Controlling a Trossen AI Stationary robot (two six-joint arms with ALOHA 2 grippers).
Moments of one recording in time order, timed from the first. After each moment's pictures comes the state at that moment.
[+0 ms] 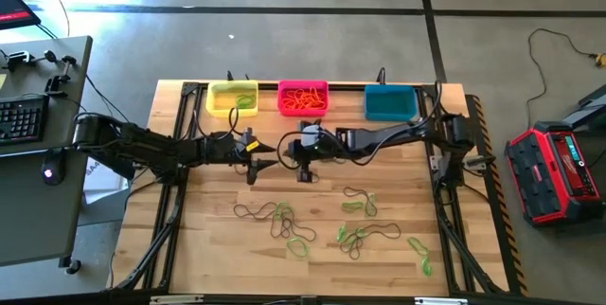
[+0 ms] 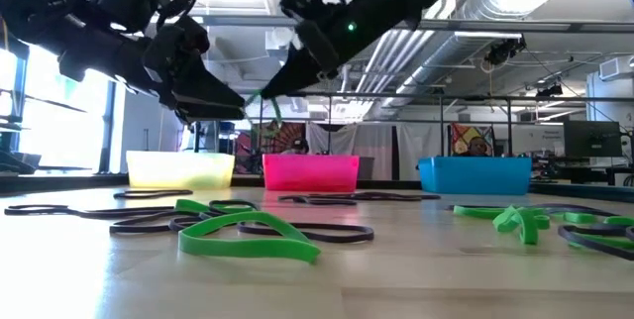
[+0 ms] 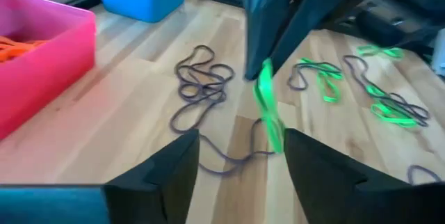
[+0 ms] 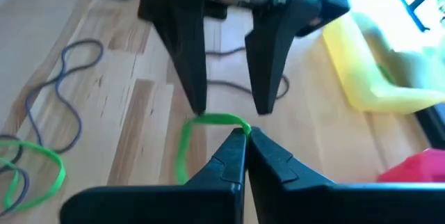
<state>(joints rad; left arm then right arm) 0.11 1.25 0.26 0.65 -0.03 -0.18 -0.04 1.88 1.29 0.01 0.08 -0.23</state>
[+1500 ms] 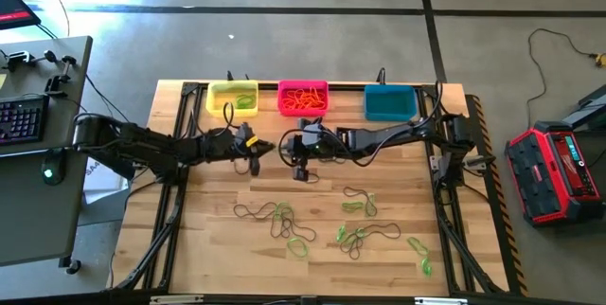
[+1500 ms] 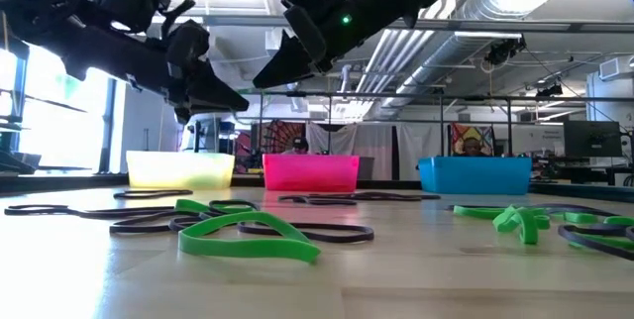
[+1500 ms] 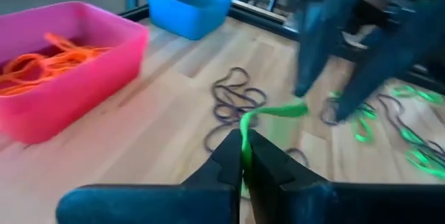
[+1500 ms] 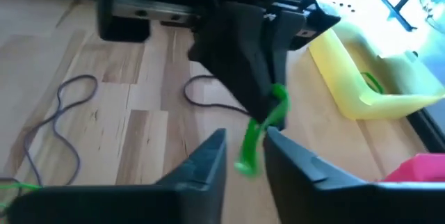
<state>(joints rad) 0.16 1.24 0.26 0.69 -0.12 -0.27 -0.04 1.88 1.29 0.07 0.10 -0.15</state>
